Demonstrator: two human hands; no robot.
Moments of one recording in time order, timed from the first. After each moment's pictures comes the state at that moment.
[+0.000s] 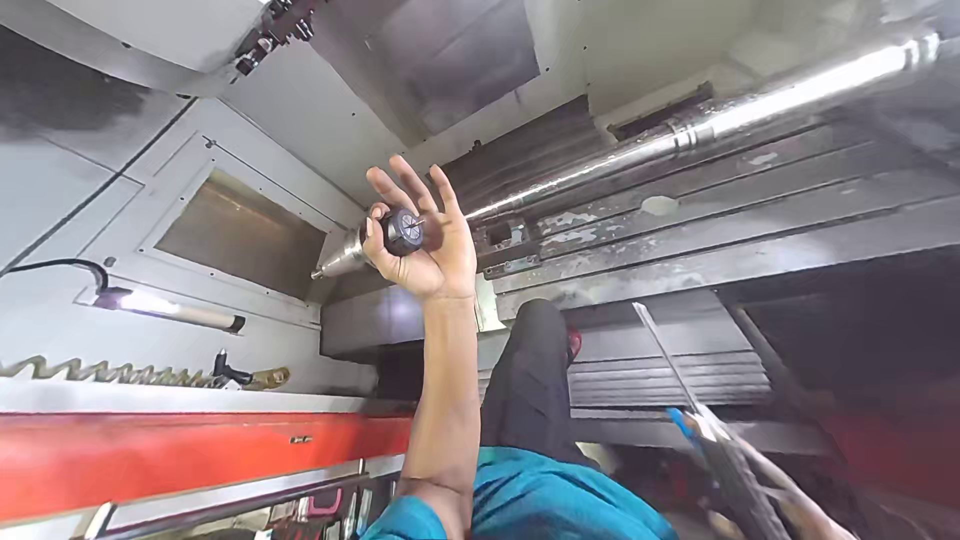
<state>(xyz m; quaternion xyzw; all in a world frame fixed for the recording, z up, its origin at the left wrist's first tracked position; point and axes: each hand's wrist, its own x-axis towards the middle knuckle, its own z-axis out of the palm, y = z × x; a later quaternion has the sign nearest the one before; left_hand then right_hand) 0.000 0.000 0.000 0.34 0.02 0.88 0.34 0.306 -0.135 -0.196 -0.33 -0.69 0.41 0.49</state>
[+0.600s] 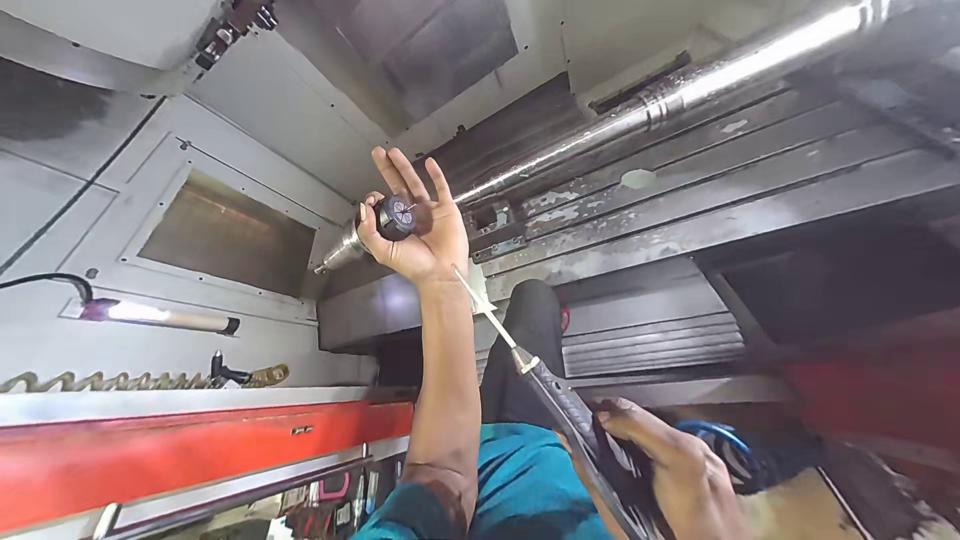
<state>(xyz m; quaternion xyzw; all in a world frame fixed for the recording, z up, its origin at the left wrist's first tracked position) 0.025 0.003 -0.012 0.28 0.09 0.89 0.36 0.251 -0.137 -0.112 -0.30 -0.74 0.28 0.54</state>
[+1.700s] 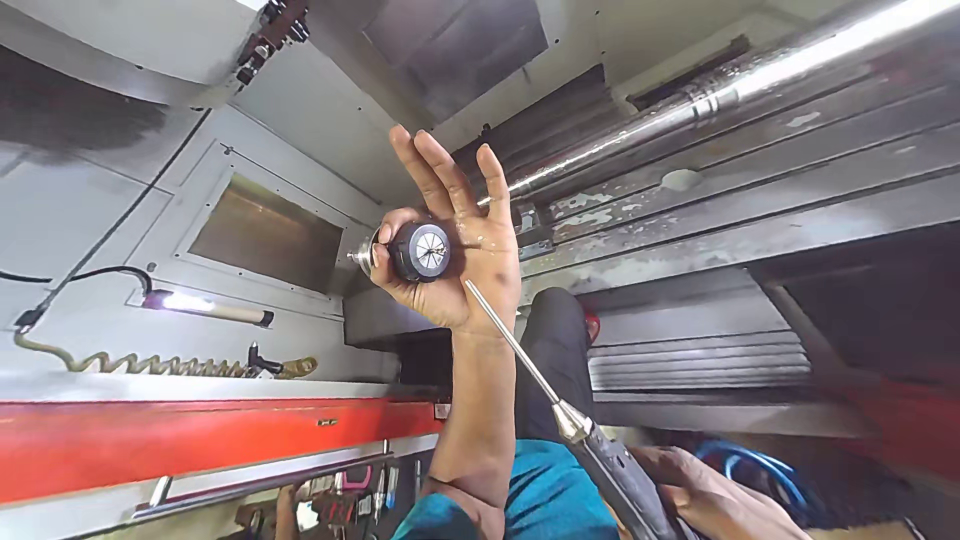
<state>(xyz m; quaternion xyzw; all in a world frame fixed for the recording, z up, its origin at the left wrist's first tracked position) 0.070 -0.017 0.017 0.33 -0.07 0.82 0.46 0.261 -0.132 -0.112 -0.22 -0.71 0.37 0.56</state>
